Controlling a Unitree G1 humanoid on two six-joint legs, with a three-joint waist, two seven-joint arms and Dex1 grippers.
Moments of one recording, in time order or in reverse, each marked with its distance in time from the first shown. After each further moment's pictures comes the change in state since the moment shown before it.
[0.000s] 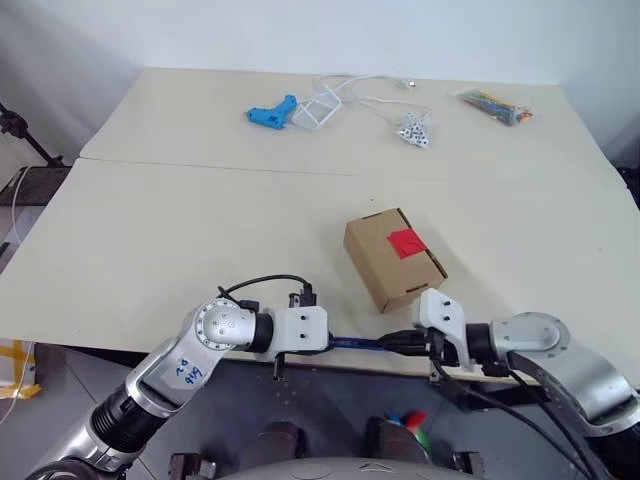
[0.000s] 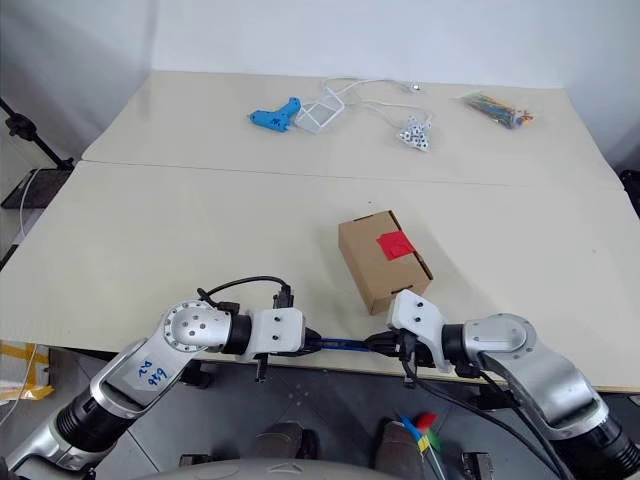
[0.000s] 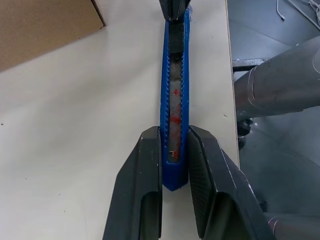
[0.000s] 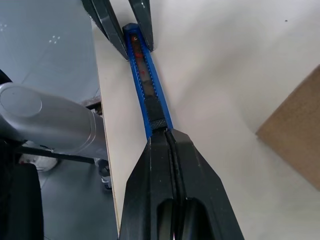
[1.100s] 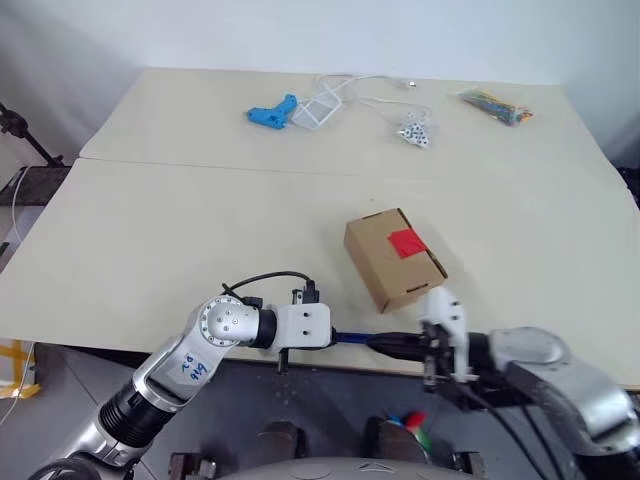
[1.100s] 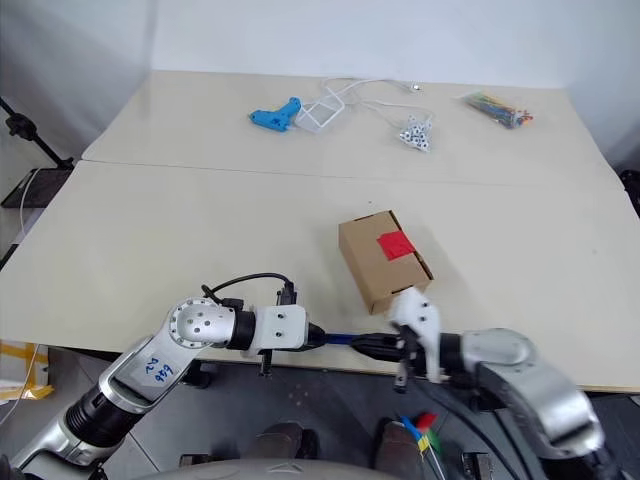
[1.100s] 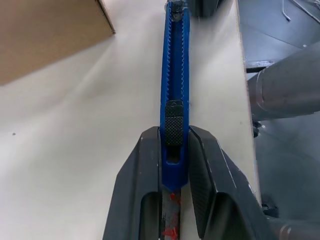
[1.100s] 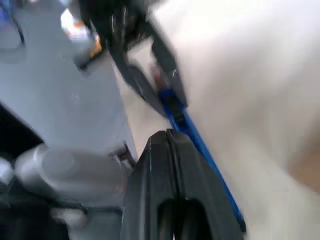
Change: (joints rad) left arm 0.012 -0.045 0.028 0.081 0.021 -0.148 0.025; right arm 0.139 0.123 -0.300 -0.129 0.333 0.215 -0.039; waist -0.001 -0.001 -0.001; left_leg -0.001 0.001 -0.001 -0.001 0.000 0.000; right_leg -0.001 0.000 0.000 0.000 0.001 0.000
